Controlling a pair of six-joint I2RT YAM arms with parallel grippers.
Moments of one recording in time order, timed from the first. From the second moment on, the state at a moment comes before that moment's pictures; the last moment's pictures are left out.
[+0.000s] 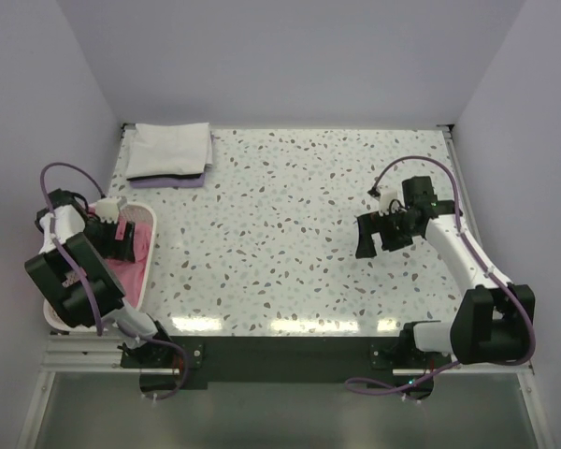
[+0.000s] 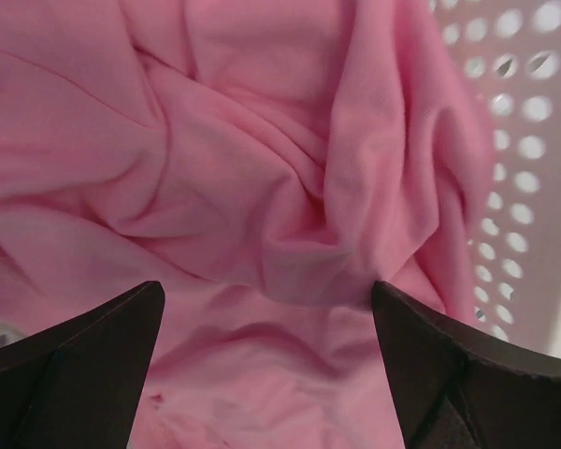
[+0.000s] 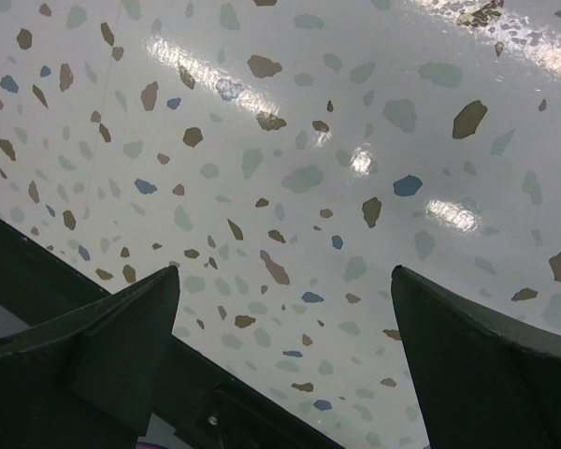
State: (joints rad) left arm 0.65 1.58 1.11 -0.92 0.31 0.75; right arm 0.07 1.31 0.95 -0.85 -0.44 -0.19
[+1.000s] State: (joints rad) left arm -0.02 1.45 2.03 -0.85 0.44 0.46; right arm 0.07 1.34 0.98 -0.87 -0.46 -0.20
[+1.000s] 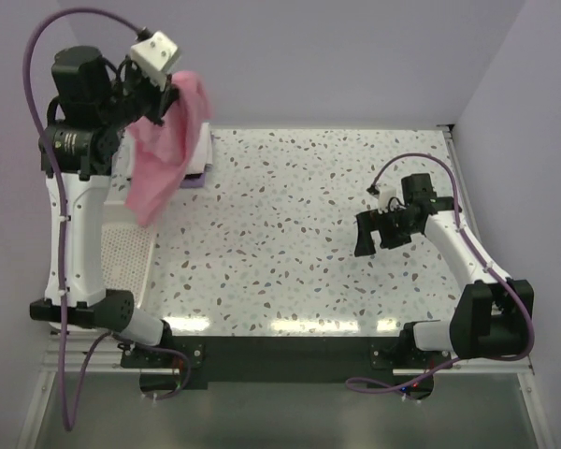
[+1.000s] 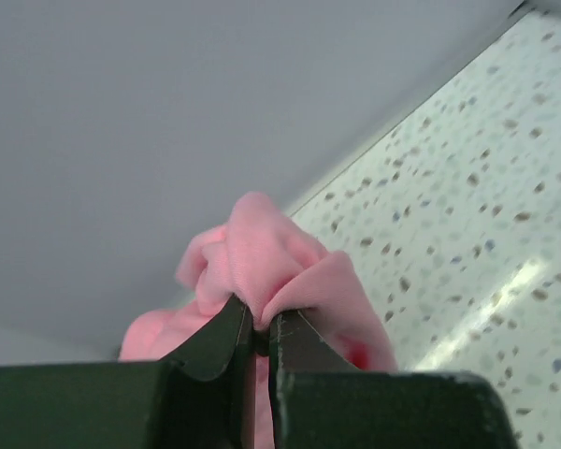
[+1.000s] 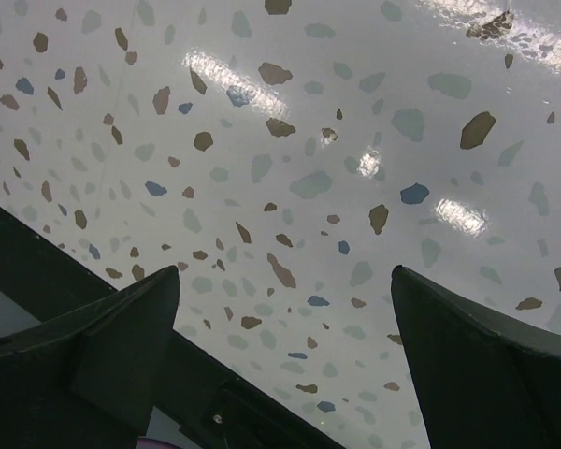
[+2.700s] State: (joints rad) left arm -0.19 1.76 1.41 -0.59 0.45 0.38; right arm 0.42 1.56 1.11 -1.04 -0.26 -0.47
